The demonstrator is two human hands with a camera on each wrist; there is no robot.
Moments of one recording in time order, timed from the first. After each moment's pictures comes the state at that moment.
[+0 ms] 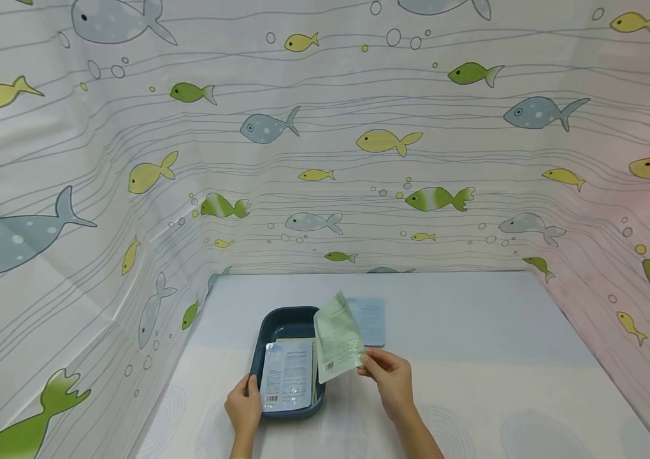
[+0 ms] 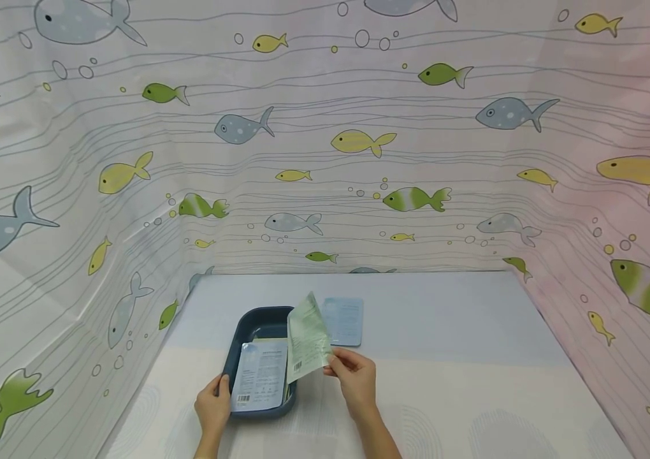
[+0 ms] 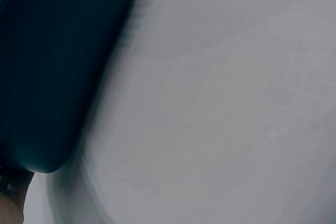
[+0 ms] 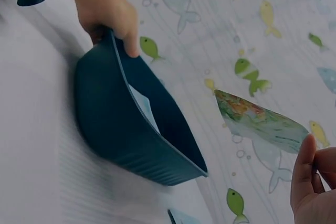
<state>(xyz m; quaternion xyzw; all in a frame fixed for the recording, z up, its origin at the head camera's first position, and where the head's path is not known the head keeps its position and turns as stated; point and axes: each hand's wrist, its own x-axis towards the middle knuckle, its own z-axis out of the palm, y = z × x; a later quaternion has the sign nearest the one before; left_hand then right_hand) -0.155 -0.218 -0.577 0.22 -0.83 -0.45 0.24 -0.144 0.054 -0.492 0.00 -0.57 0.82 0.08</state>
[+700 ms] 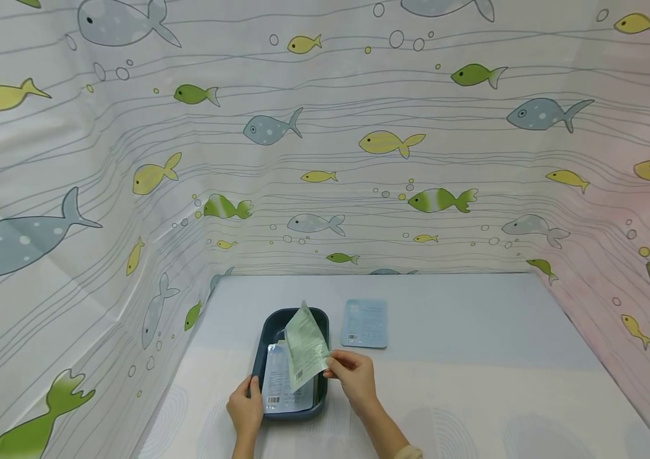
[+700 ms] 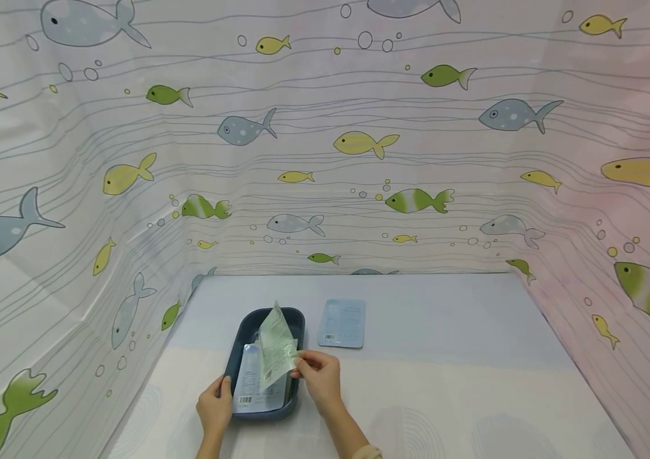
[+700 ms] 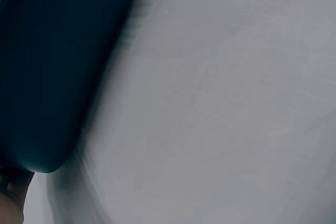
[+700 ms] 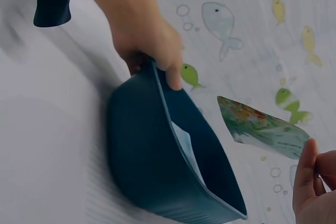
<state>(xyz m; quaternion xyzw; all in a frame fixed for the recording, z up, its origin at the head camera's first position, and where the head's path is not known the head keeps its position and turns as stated) -0.152 -0.217 -0.574 0.22 -0.84 -0.44 0.24 -0.158 -0.003 -0.502 0.00 -0.57 0.82 0.00</state>
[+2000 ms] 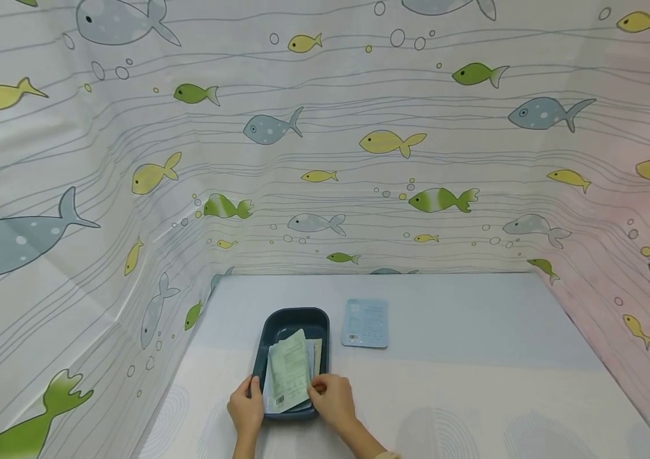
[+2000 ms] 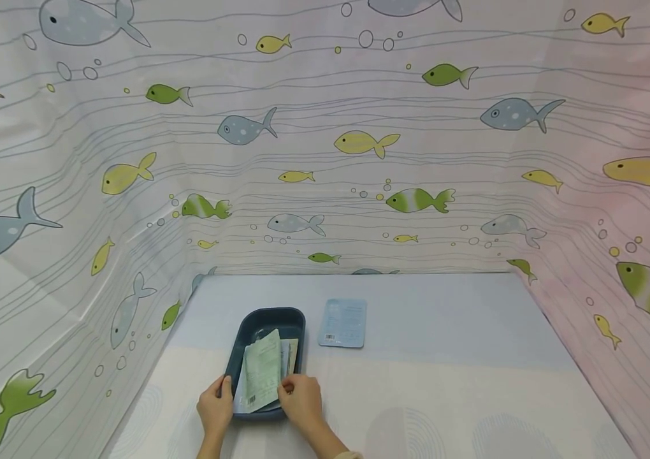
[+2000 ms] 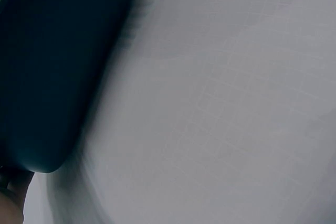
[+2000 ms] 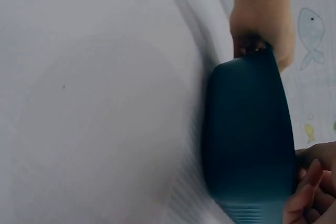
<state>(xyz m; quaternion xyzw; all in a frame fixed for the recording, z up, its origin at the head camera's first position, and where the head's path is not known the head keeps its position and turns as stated) -0.154 -0.219 -0.580 0.21 -0.84 -0.43 0.27 -0.151 -0.039 -0.546 0.10 -0.85 0.51 0.10</state>
